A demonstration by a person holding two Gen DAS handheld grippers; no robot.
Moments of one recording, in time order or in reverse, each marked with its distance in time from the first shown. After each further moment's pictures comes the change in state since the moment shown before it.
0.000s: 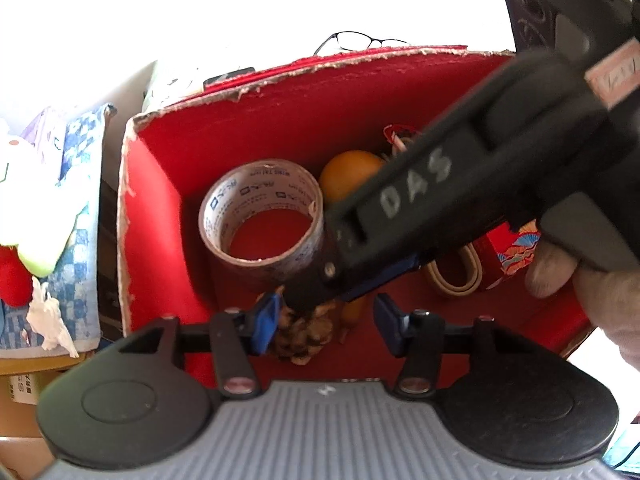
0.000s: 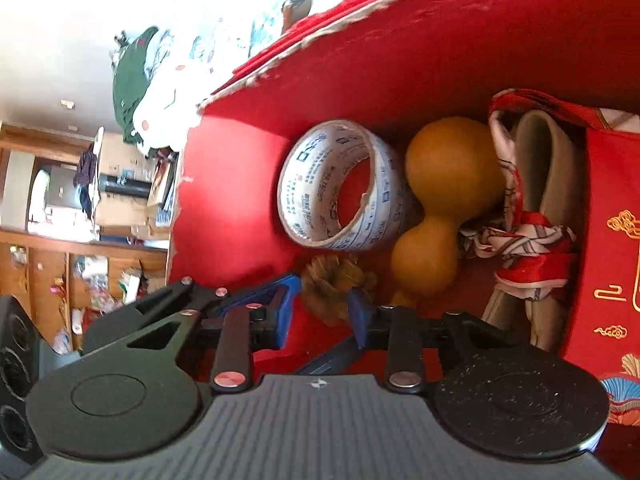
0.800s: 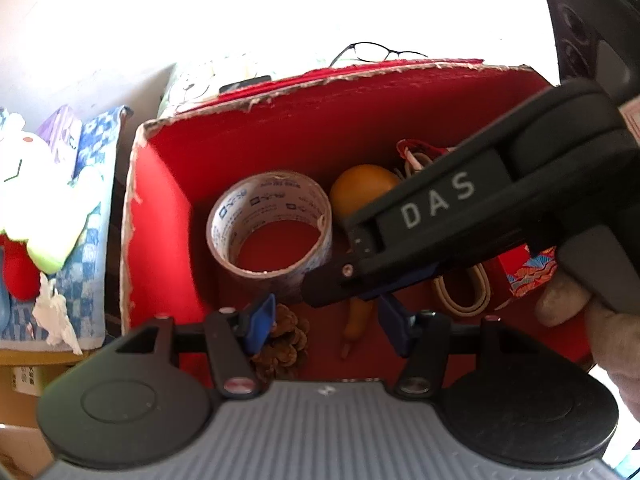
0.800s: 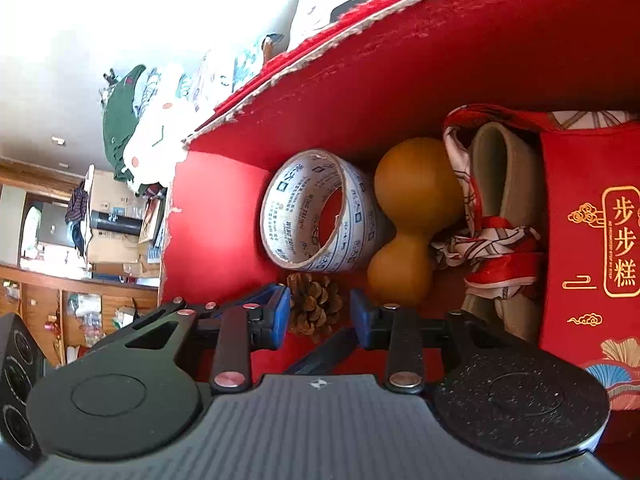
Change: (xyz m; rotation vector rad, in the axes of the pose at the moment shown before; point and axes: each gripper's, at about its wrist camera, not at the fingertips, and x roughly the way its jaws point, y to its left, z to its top) left arm -0.002 -0.013 0.004 -0.043 -0.028 0.051; right arm 0.003 -0.002 -0.004 0.077 -0.124 -0.040
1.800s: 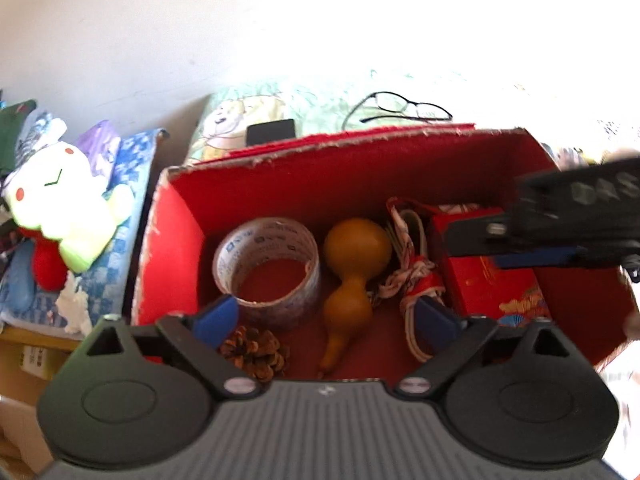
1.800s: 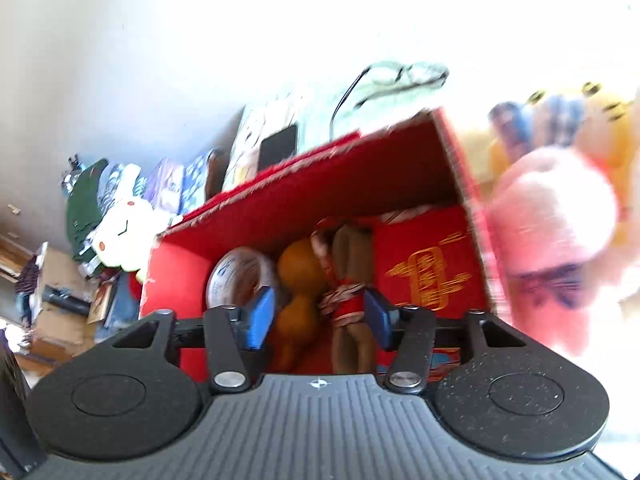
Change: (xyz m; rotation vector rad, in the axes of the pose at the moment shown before) left arm -0.015 -0.024 0.016 -0.106 -0.105 0.102; right arm -0.108 -0.001 -0.039 -0.014 -0.385 -0.219
